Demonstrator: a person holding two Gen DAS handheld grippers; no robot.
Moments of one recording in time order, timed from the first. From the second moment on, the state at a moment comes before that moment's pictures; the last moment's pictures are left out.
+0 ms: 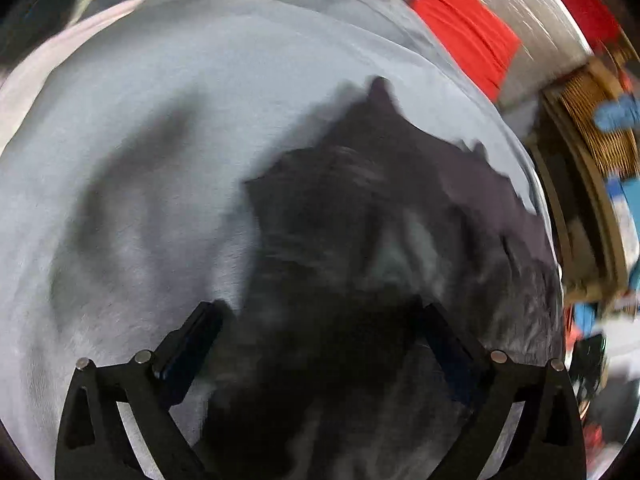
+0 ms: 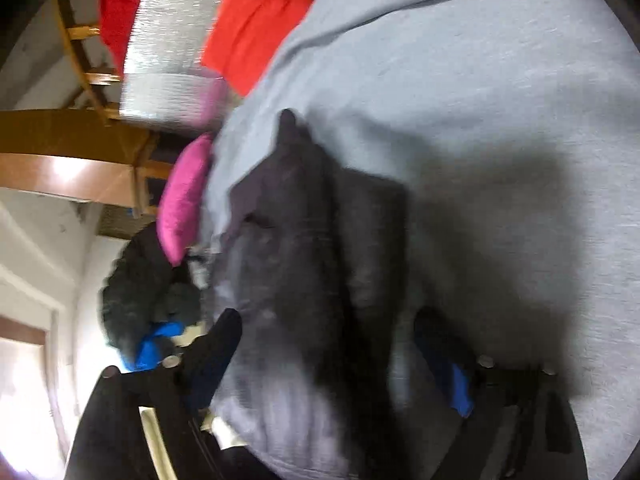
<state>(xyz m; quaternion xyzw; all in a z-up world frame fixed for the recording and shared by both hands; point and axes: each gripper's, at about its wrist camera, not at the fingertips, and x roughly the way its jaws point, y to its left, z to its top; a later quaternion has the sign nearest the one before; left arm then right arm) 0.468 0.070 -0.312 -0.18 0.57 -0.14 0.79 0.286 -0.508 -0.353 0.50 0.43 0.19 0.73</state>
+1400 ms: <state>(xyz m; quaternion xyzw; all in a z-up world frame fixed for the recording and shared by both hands) 0.442 0.071 -0.303 -0.21 0.52 -0.13 0.82 0.321 -0.476 -0.336 0.42 0.42 0.08 0.80</state>
